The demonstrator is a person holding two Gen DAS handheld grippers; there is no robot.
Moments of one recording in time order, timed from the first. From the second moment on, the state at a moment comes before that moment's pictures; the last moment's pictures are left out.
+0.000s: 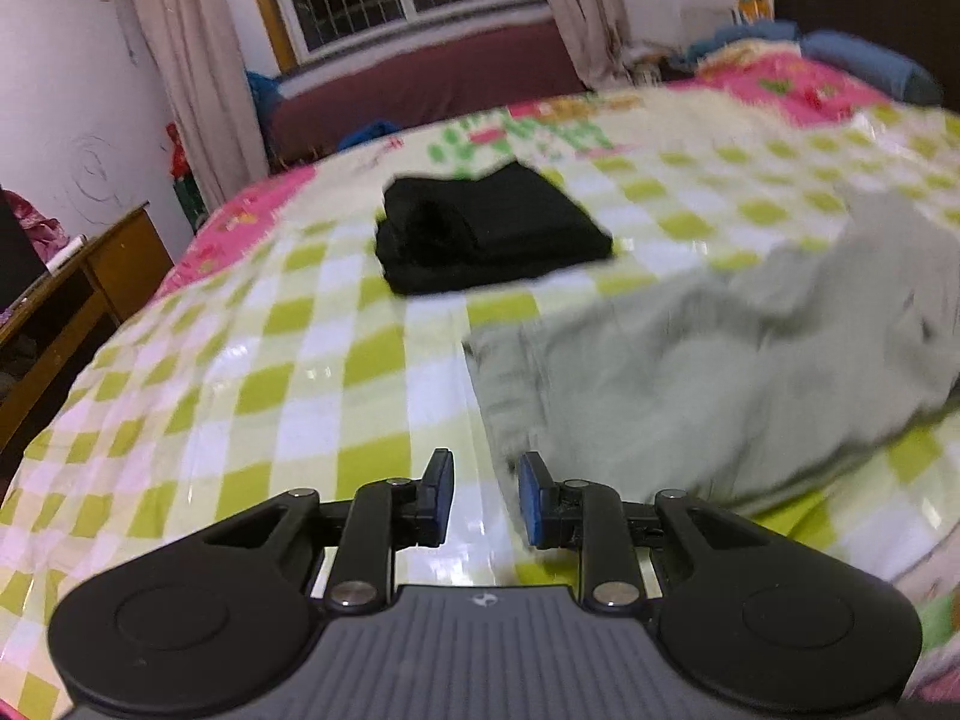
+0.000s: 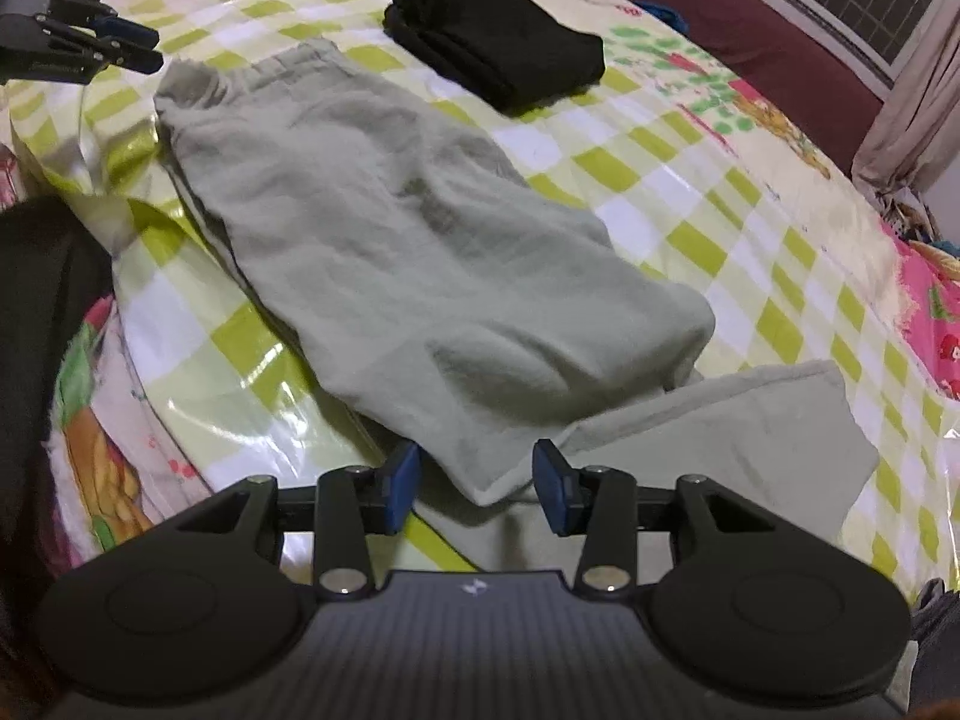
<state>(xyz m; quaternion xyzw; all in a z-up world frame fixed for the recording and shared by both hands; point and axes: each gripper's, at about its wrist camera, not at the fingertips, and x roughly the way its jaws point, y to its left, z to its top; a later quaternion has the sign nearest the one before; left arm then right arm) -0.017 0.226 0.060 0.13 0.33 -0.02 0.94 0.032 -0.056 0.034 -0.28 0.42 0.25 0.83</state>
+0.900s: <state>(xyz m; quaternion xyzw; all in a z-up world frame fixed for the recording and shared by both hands) 0.029 0.043 0.028 0.18 0.35 -0.21 0.90 0.212 -0.203 0.036 0.05 0.44 0.00 0.90</state>
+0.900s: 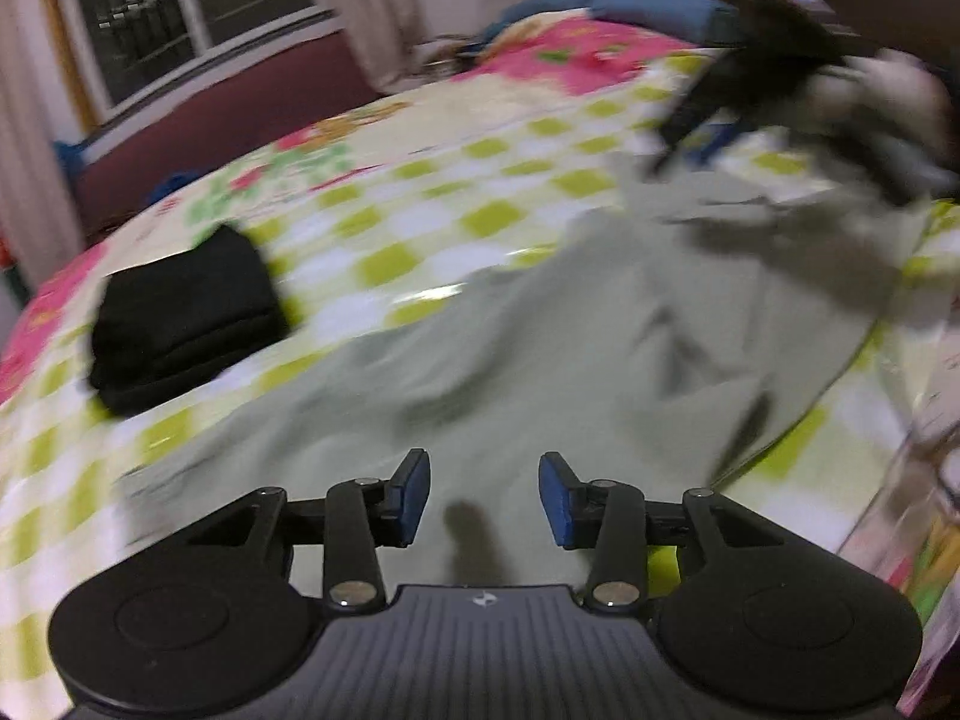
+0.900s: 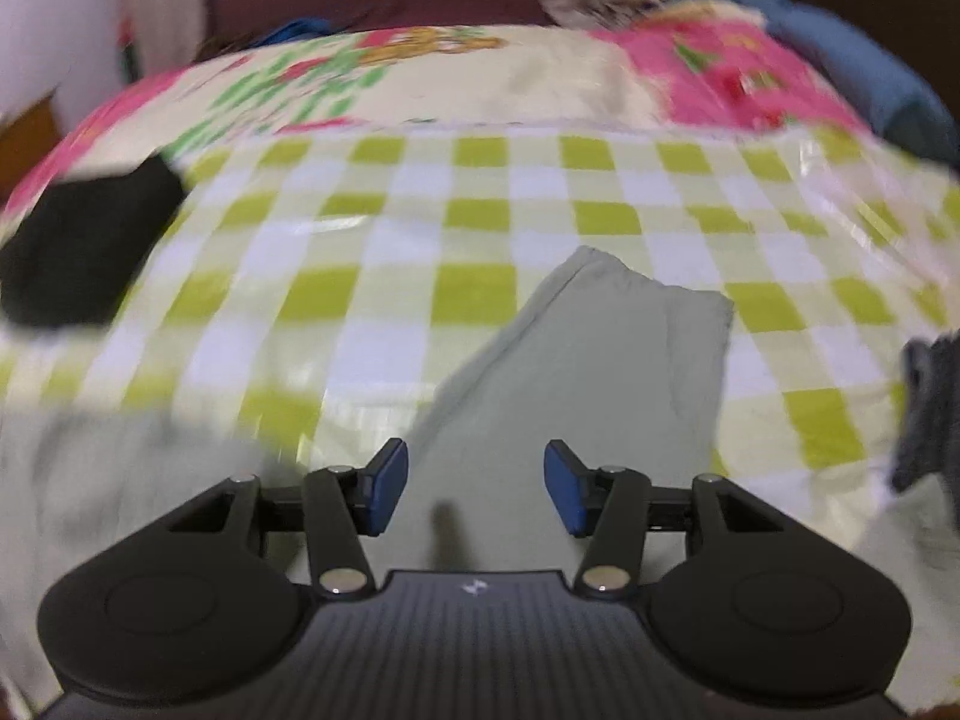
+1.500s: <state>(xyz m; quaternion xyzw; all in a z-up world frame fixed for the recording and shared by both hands) 0.028 -0.005 0.007 0.18 0.36 -0.26 0.88 0.223 -0.291 0.055 0.23 0.39 -0.03 0.89</state>
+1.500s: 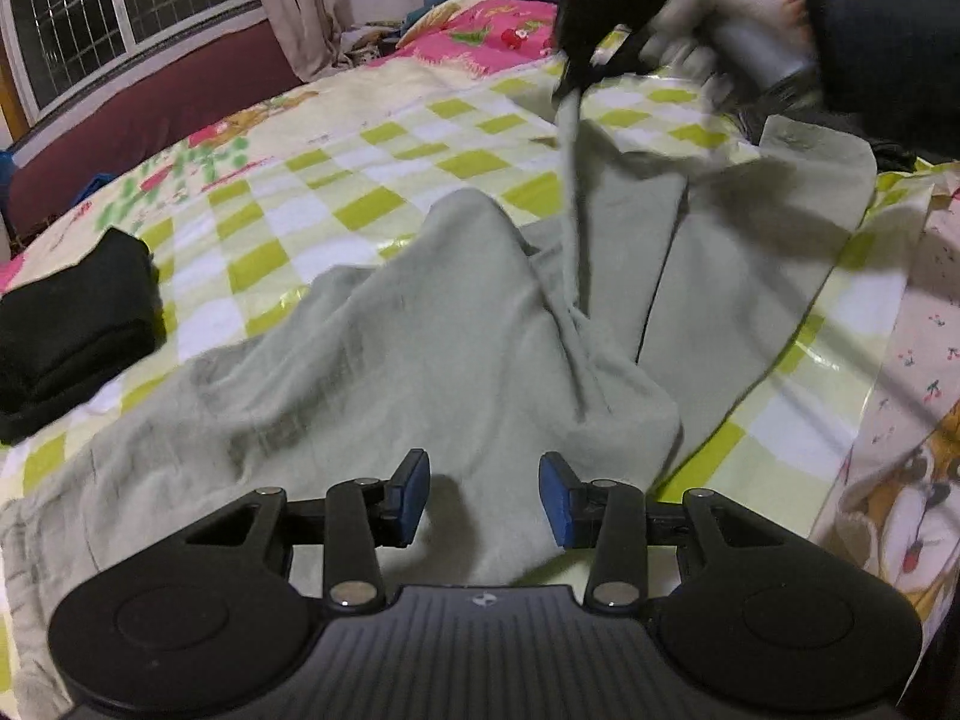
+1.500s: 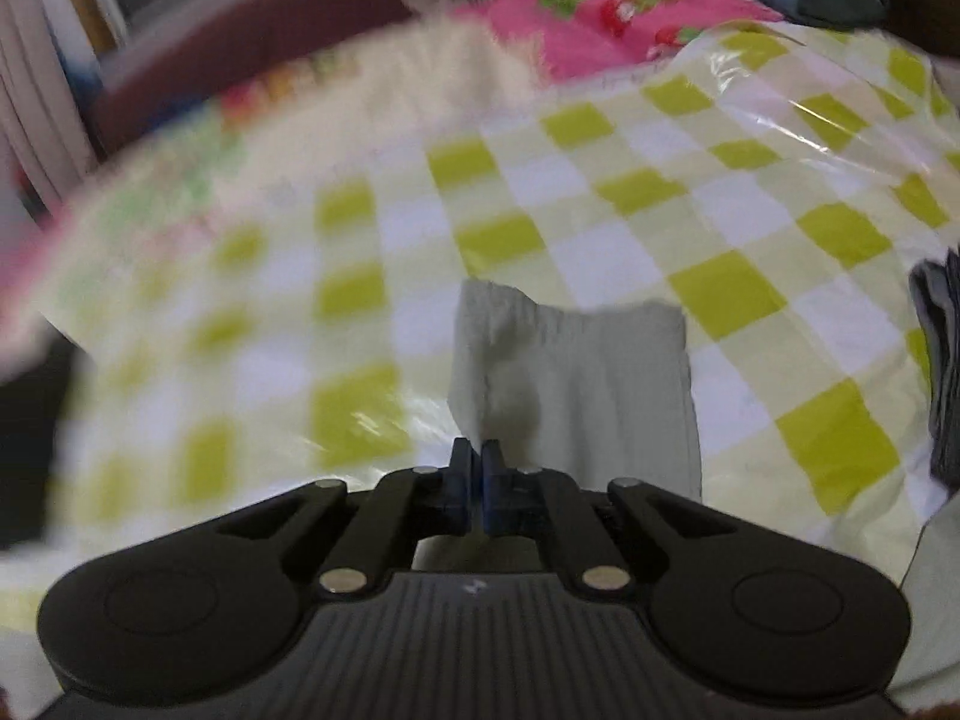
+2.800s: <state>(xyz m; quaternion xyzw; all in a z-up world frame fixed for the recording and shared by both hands) 0.019 -0.132 0.001 0.32 0.36 -0.32 0.81 -0.001 -0.494 -0.017 0.41 0.26 -0.18 0.85</state>
